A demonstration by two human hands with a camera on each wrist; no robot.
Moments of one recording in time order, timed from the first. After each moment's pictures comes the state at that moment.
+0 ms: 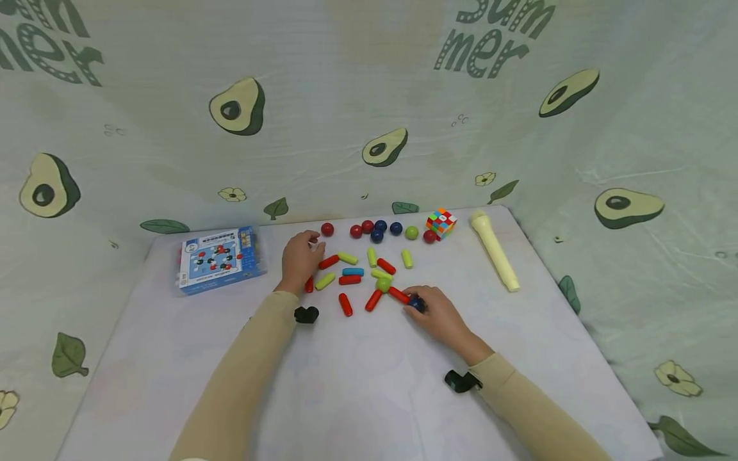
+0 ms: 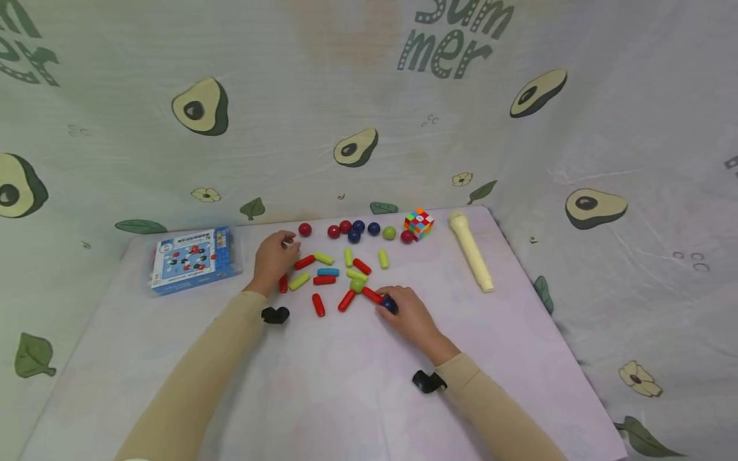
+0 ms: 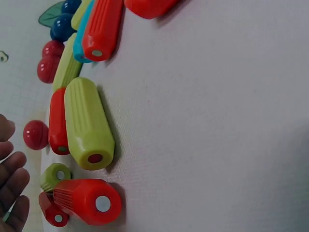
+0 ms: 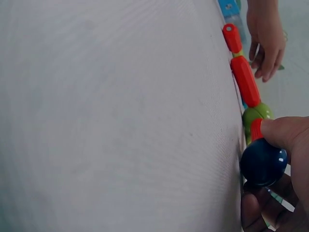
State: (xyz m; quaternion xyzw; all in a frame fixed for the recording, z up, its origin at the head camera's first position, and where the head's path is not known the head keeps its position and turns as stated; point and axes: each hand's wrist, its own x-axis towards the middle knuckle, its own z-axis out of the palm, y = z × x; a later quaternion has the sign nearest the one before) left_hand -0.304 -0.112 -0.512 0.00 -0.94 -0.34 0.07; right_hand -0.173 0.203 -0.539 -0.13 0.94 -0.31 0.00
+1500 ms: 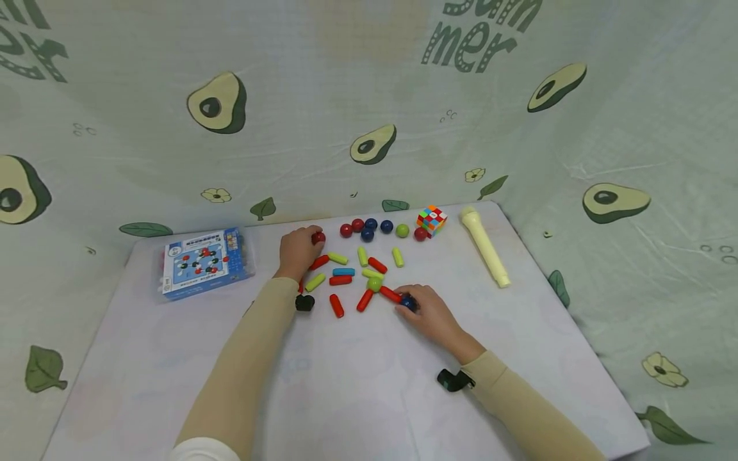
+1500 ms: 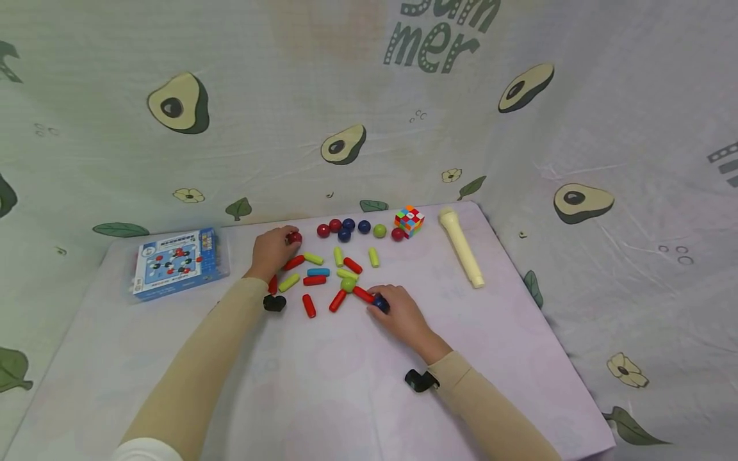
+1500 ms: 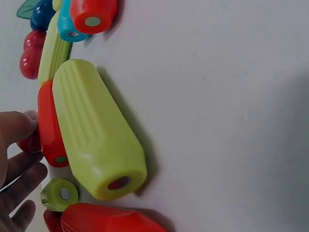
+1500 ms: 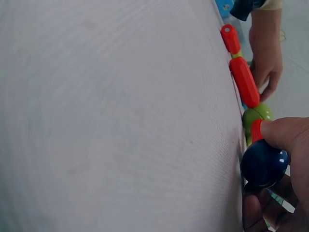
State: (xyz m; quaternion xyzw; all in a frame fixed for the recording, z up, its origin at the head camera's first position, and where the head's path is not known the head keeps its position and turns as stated) left_hand -0.337 -0.097 -0.515 -0.06 -0.98 -0.18 0.03; right_hand -0.172 0.202 -0.541 -0.13 0.94 -0.31 -0.01
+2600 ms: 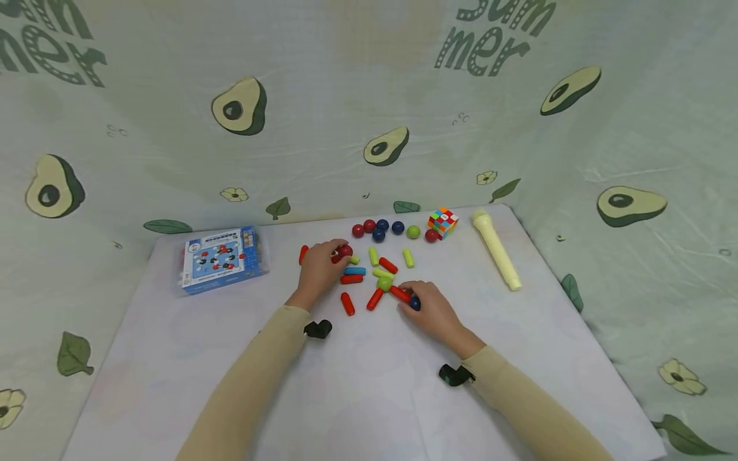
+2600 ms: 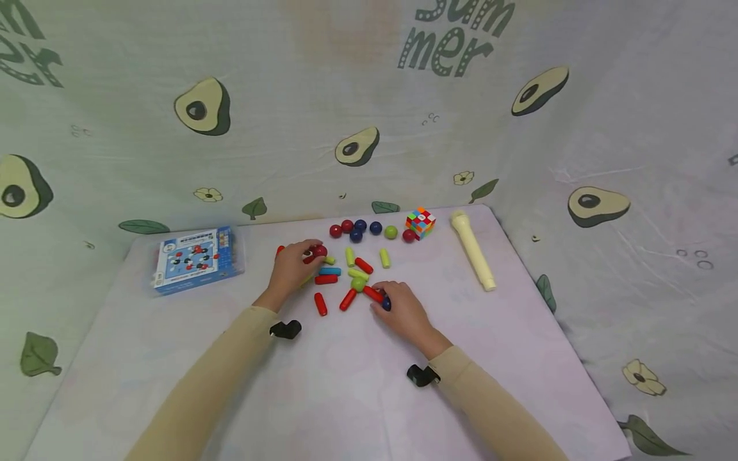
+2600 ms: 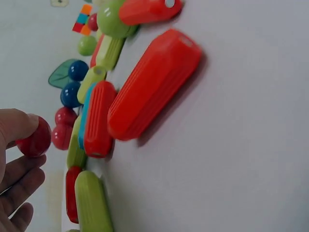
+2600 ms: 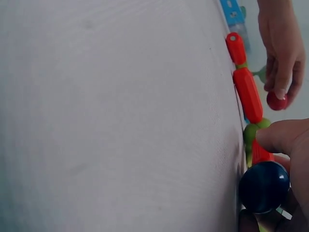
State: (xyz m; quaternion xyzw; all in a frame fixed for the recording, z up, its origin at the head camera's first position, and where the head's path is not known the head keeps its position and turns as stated) left_hand -0.273 -0.080 -0.508 -0.09 -0.95 -0.30 0.05; right_hand -0.180 0.186 -0.537 -0.11 0.95 -0.30 0.00
